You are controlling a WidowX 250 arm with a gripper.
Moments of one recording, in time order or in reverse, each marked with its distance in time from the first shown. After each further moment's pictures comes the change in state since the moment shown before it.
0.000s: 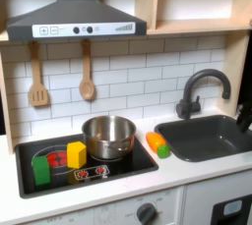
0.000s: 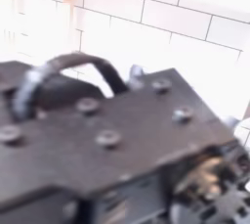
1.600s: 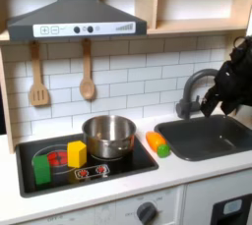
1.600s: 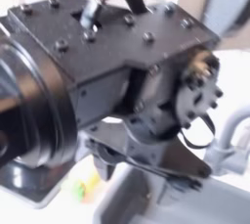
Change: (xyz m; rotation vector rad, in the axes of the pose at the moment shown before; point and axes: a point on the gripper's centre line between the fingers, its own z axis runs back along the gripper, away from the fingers) arm 0.056 0.049 -0.016 0.103 -0.024 0.259
